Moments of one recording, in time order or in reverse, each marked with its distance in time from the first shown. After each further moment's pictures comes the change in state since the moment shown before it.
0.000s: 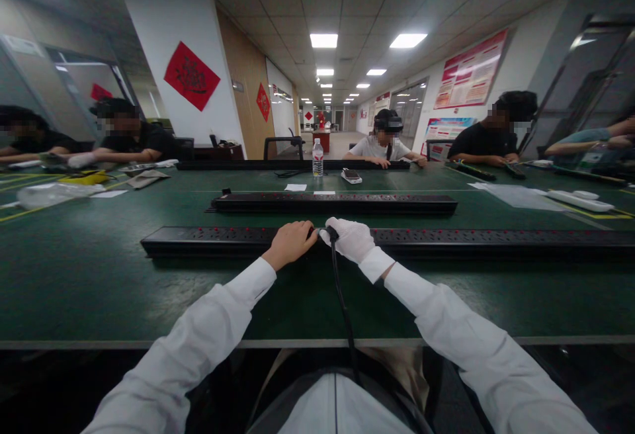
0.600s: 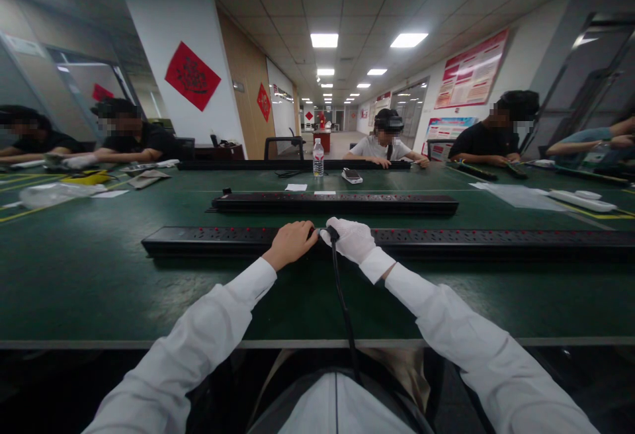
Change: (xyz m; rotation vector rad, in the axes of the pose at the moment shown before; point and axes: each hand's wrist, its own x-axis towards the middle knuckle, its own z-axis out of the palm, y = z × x) left_hand -0.001 -0.001 0.001 -0.025 0.000 0.005; right_hand -0.001 -0.002 -0.005 0.004 -0.046 0.012
